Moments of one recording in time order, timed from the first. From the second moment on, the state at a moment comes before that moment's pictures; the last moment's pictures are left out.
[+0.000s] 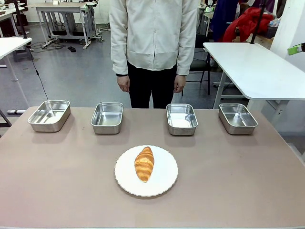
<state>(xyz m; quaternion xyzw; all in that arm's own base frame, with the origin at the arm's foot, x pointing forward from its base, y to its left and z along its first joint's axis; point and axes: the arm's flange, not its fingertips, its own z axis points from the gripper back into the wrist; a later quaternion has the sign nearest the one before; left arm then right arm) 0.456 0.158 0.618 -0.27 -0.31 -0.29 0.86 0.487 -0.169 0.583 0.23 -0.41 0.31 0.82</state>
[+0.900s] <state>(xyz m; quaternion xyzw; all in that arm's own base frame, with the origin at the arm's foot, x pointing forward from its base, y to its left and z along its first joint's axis) 0.456 0.158 0.618 -0.27 -0.31 -0.29 0.86 0.487 -0.169 0.583 0.23 -0.41 0.31 0.82</state>
